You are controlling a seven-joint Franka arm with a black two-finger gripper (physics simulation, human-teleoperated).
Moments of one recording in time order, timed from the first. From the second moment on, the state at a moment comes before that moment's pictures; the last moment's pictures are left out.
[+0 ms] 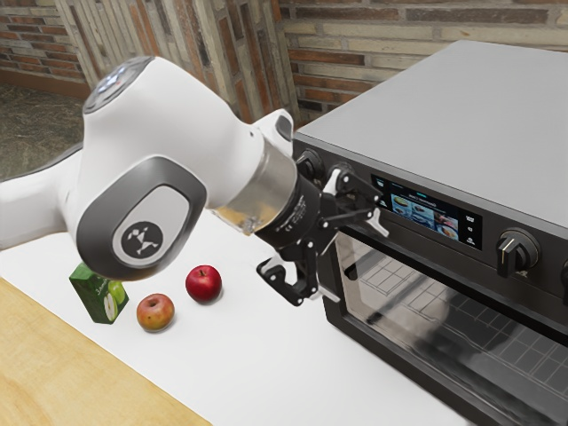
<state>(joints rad) -0.60 -0.28 0.25 -2.03 -0.05 2.31 -1.55</state>
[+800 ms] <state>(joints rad) -0.19 -0.84 0.01 -2.37 -0.06 2.27 -1.54</state>
